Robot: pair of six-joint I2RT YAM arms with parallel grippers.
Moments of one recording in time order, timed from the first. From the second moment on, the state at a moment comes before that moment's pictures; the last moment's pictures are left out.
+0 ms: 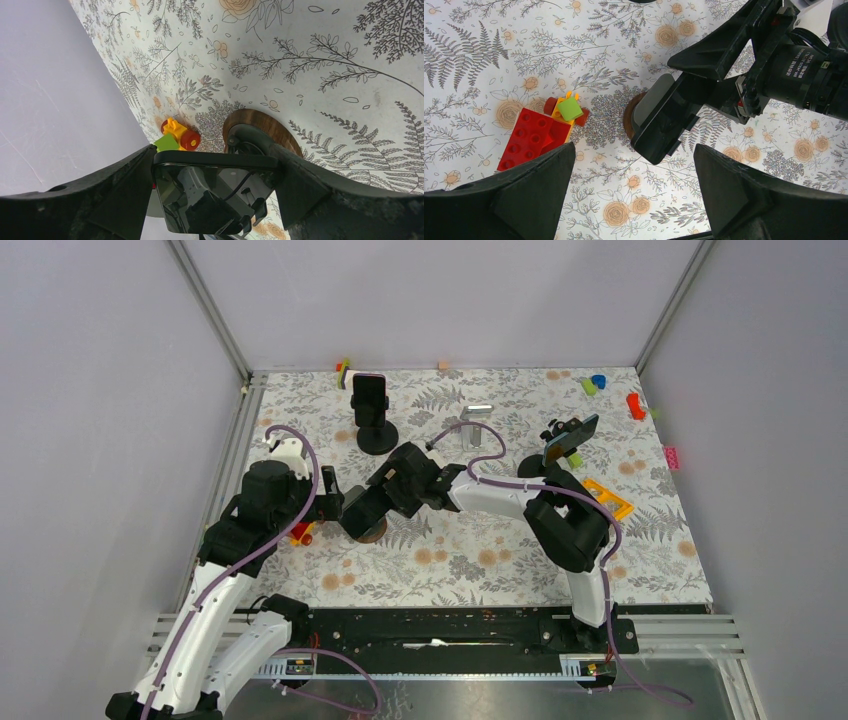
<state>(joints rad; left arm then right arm) -0.31 0.72 0.88 -0.77 -0.07 -0.25 0.92 2.00 1.37 -0.16 0.11 1.52</state>
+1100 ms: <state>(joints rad) -0.31 0.73 0.88 -0.77 -0.07 -0.25 0.92 2.00 1.31 -0.05 0.09 1.54</state>
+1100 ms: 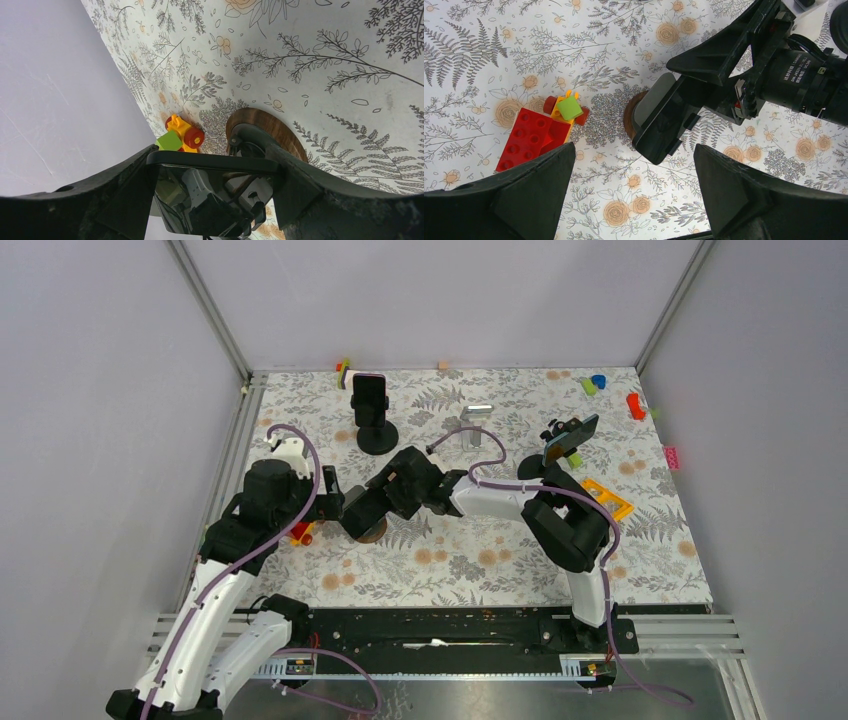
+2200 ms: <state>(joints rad) -0.31 0.73 0.88 -0.77 -0.07 -0.25 0.92 1.91 1.23 0.00 0.12 1.50</state>
